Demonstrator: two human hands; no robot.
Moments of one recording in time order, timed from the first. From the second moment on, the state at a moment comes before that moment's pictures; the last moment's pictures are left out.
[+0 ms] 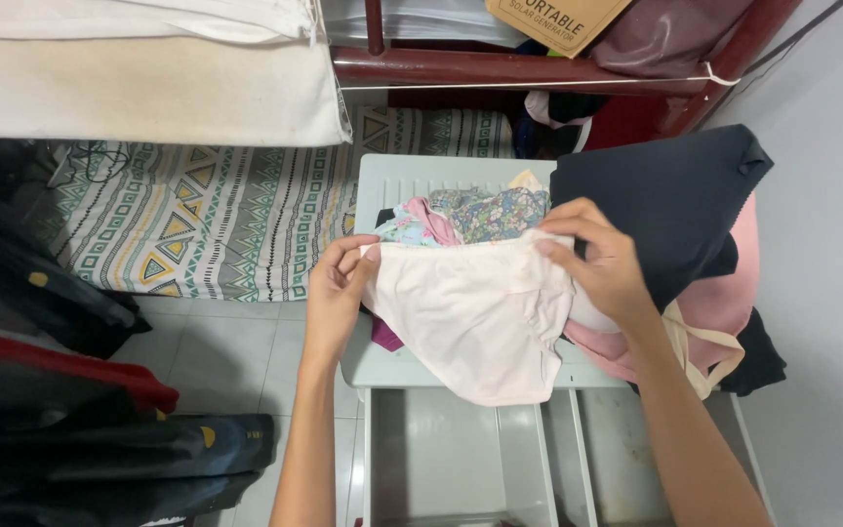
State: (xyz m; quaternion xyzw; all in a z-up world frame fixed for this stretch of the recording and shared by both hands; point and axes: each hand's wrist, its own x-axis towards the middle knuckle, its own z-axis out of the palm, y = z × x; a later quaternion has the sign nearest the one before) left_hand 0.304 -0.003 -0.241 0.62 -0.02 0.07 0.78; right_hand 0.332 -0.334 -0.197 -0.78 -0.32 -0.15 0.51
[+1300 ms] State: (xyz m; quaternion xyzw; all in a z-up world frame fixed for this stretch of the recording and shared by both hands) left_hand 0.293 0.000 -0.239 0.59 -0.05 0.11 0.80; right_hand 0.327 -0.275 -0.160 -0.88 -0.34 -0.16 0.29
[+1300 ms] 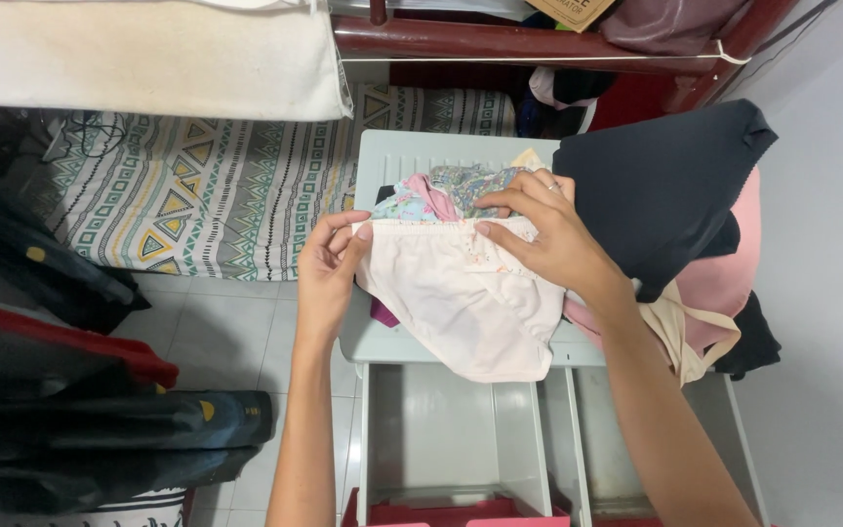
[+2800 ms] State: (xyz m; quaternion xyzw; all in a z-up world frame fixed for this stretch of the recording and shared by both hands) left_hand 0.230 -0.048 -0.152 0.78 -0.19 0.18 0.56; right_hand 0.225 -0.207 -0.166 -0.83 -0.15 -0.28 0.46
